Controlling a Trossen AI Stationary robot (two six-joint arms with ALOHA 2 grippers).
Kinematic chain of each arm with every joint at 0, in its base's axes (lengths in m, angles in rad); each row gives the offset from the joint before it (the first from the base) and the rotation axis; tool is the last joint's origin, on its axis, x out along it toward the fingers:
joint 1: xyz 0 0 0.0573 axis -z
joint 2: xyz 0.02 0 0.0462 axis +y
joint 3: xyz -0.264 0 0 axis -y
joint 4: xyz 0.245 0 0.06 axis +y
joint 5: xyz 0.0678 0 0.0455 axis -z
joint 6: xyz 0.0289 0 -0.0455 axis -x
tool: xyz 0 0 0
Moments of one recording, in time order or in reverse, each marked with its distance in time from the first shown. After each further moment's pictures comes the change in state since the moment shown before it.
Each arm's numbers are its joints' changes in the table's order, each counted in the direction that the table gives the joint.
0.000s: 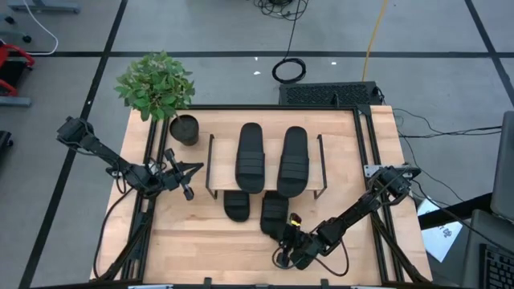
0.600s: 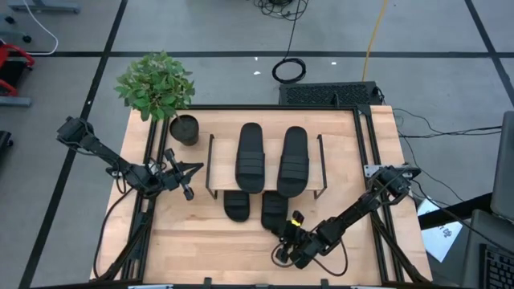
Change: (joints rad) left arm 0.000 0.000 0.000 0.001 0.000 -0.002; right arm 0.008 0.000 0.000 0.071 0.063 -0.072
